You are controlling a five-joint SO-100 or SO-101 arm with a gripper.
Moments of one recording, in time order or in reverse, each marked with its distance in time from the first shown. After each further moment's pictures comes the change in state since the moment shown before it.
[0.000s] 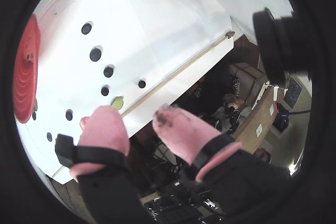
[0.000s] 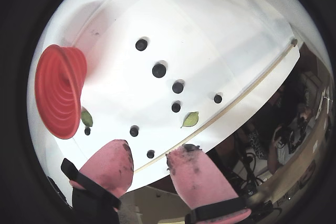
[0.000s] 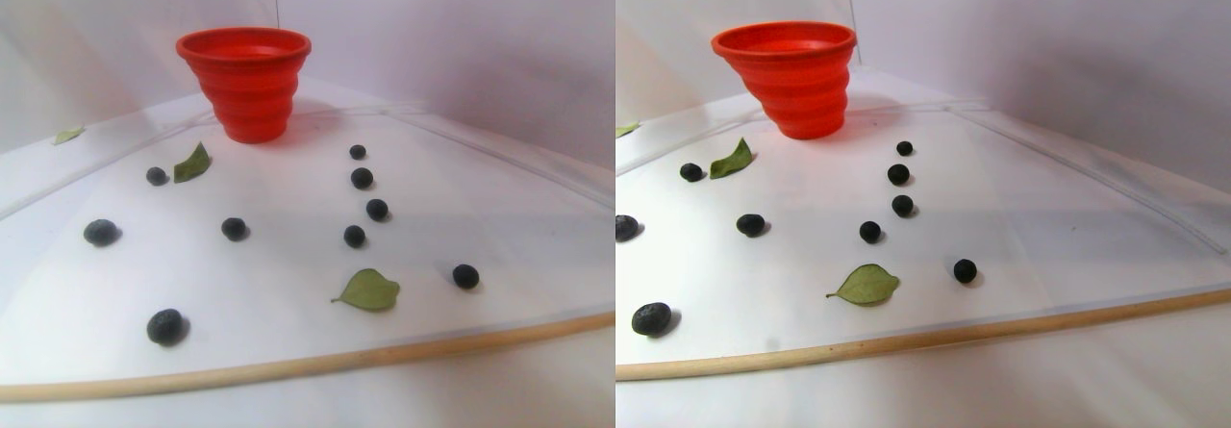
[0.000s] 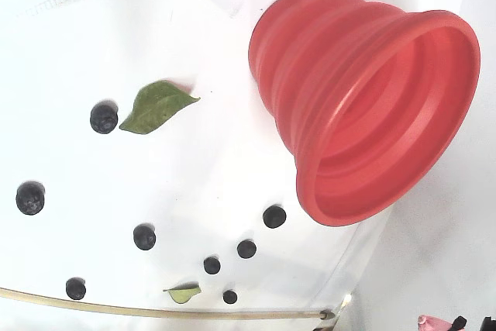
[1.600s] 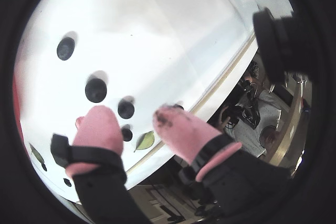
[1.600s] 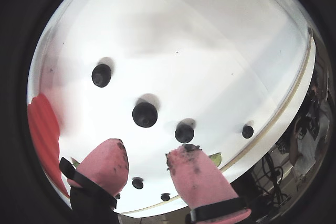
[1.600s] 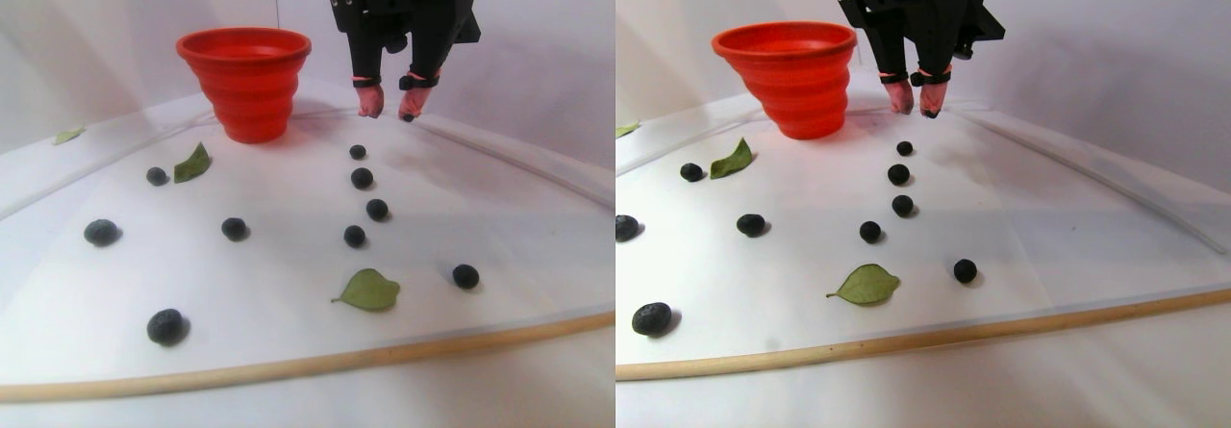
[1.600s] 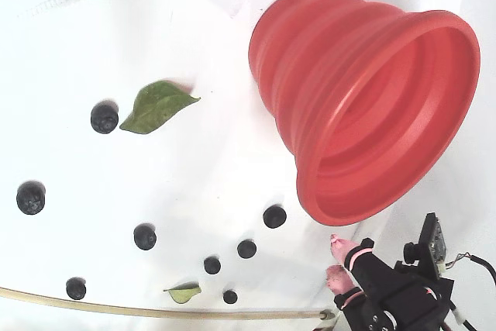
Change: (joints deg) arm -0.6 -33.7 13.4 -46.5 11.3
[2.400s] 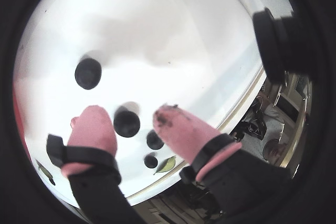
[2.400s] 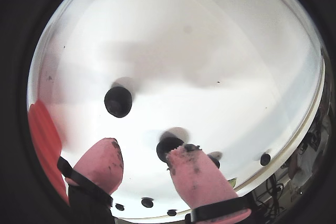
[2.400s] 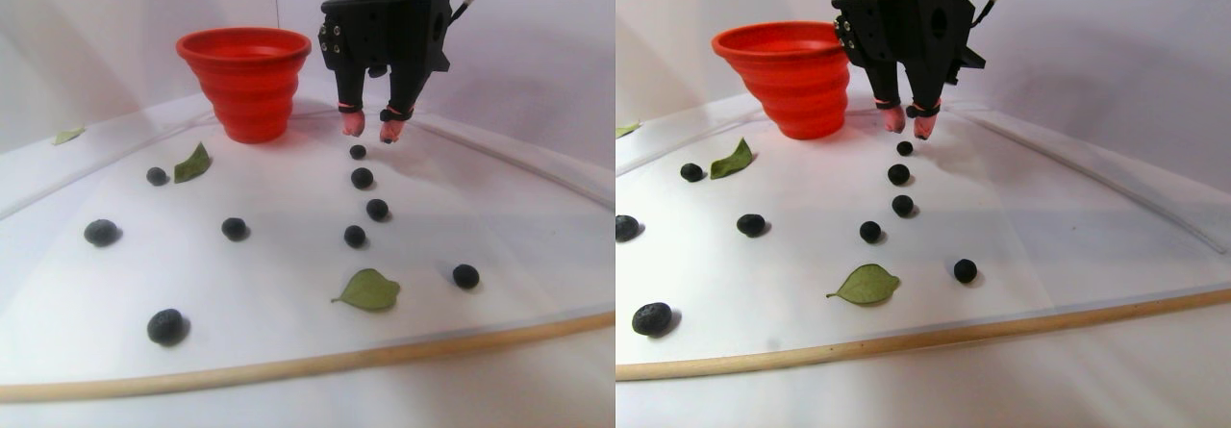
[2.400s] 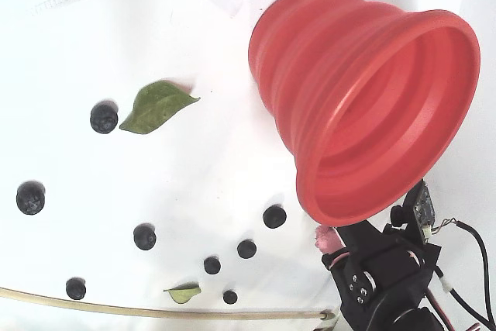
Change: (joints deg) arm -3.3 -13.7 -4.3 -14.2 -0.7
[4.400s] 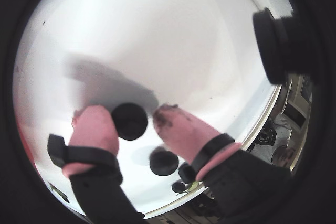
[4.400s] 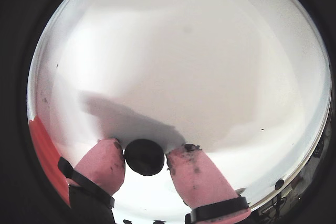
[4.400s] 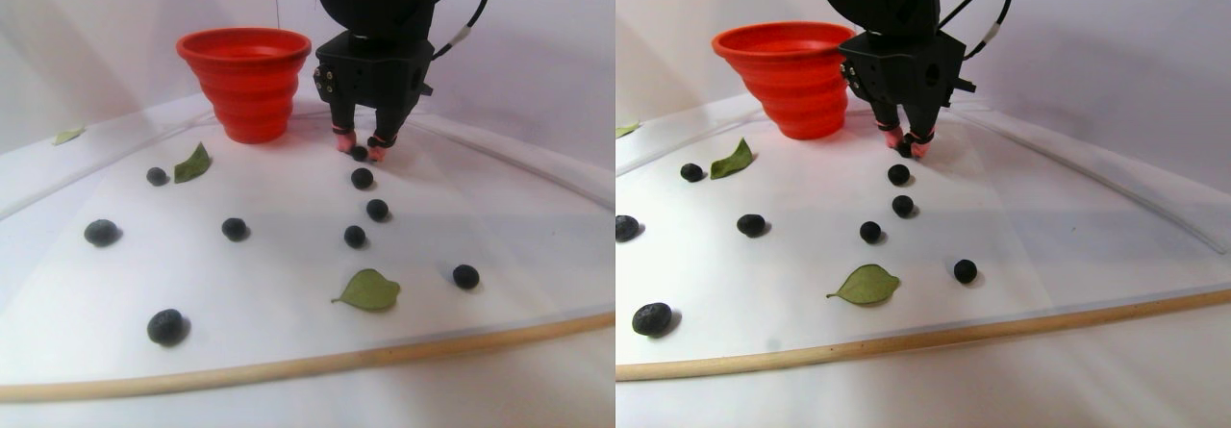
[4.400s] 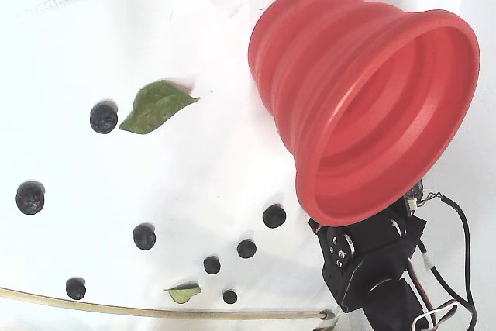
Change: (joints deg) arm -2.4 -14.5 -4.7 -15.6 2.4
